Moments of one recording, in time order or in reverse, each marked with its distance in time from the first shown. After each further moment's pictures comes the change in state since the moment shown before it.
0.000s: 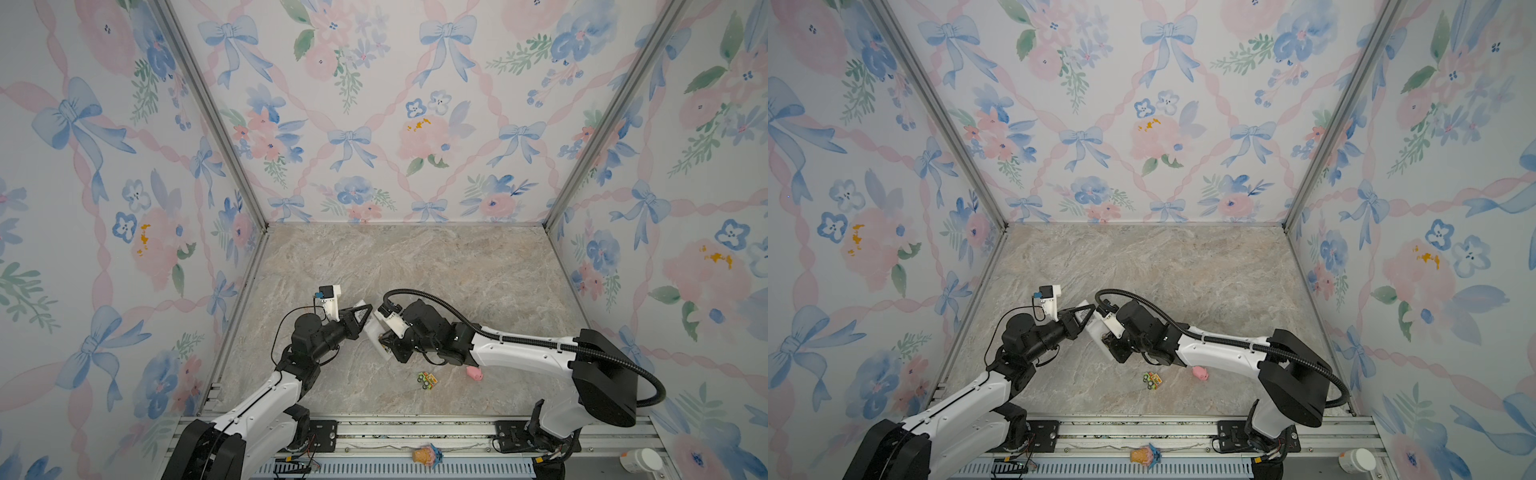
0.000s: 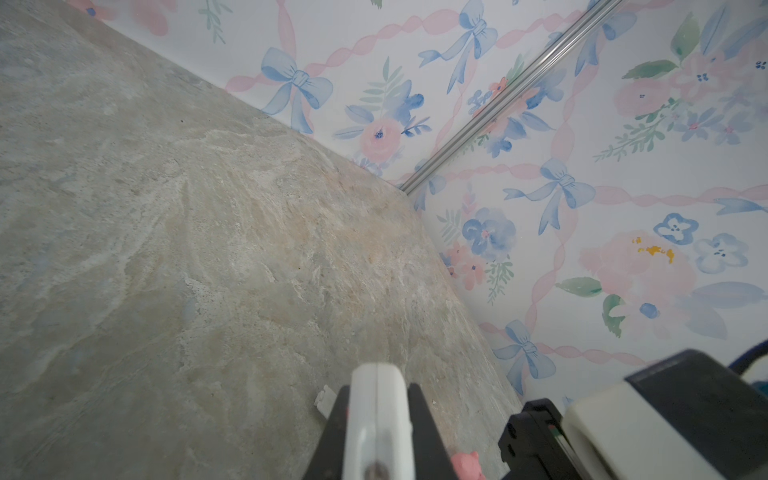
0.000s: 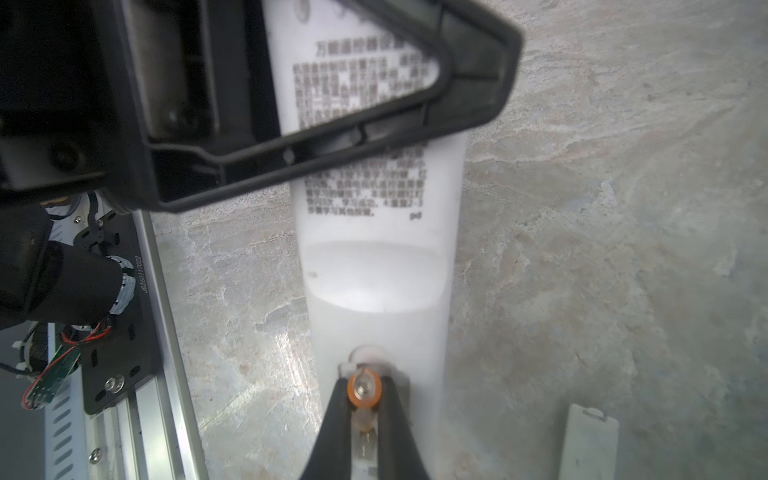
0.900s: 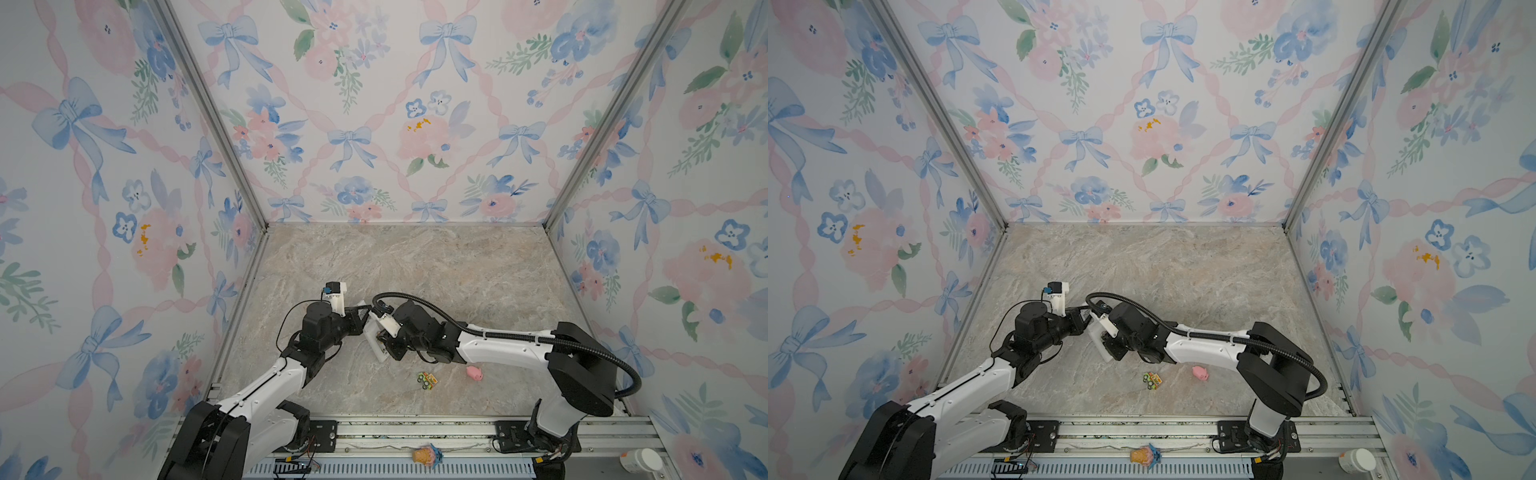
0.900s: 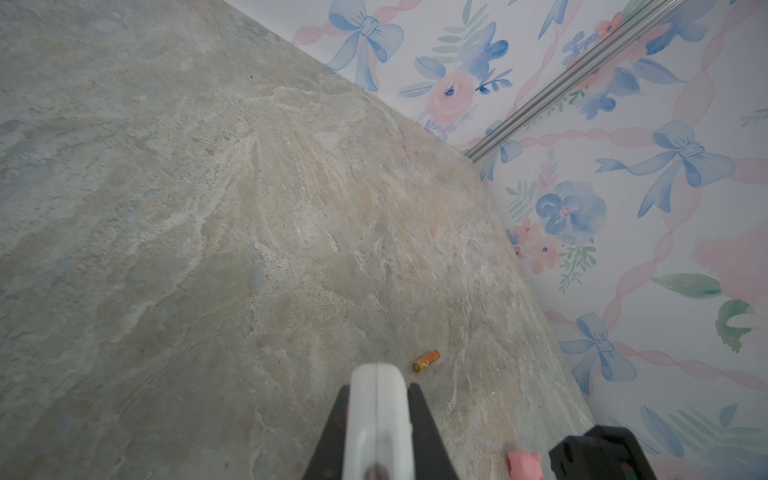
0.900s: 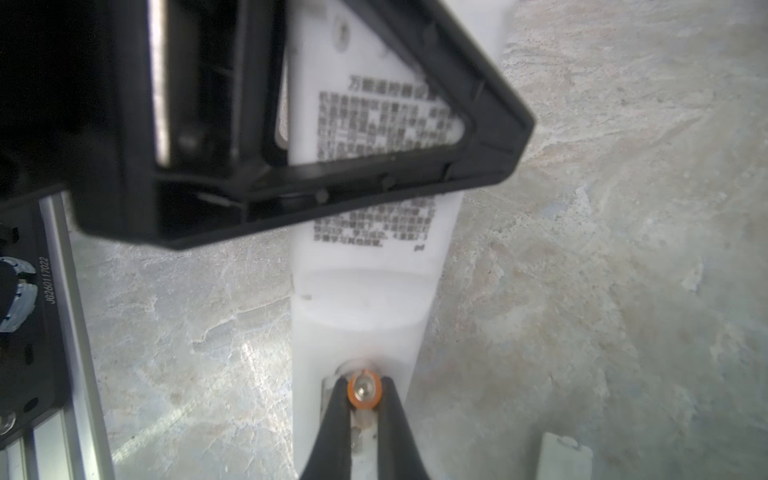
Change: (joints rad) left arm -0.021 0.101 0.118 -0.243 -0.108 0.092; right arm 0.002 0.113 0.047 0.026 0.092 -0.058
